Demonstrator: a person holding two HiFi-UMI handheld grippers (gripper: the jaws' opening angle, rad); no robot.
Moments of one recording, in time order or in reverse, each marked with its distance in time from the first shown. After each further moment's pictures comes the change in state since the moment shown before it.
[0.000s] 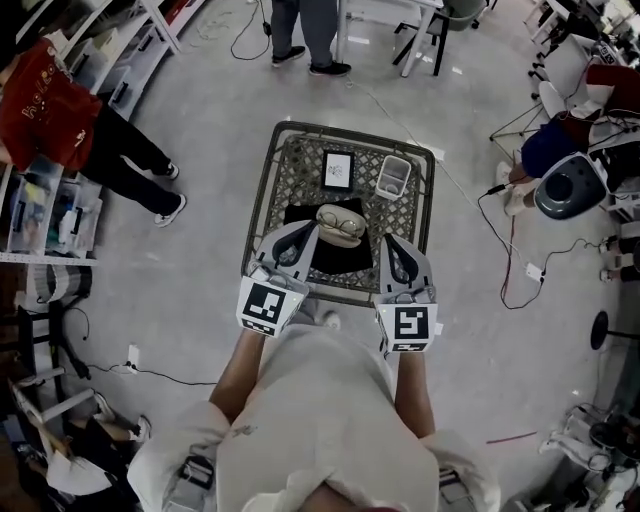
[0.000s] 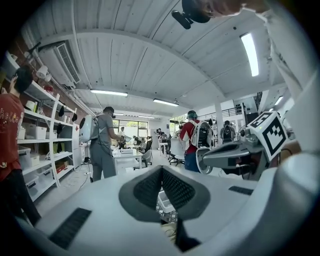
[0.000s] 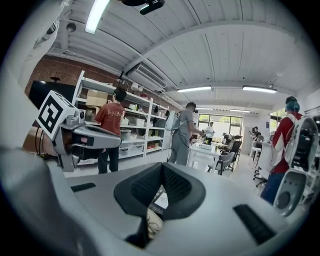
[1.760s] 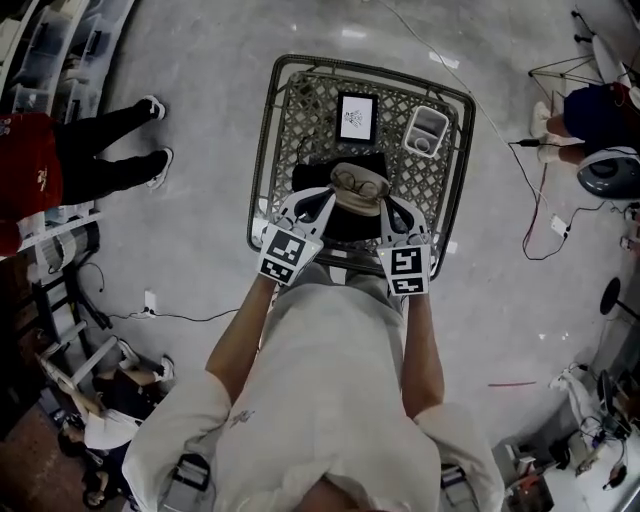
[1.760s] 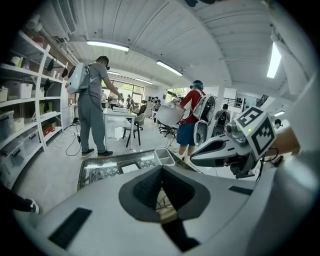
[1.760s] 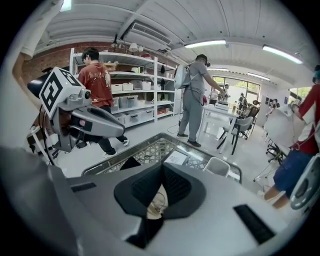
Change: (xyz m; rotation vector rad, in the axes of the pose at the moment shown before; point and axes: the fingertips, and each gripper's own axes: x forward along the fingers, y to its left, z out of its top) left arm 0.091 0.041 -0.192 -0.166 0.388 -0.151; right arm 0.127 0.013 -0.194 0.041 0.439 0.169
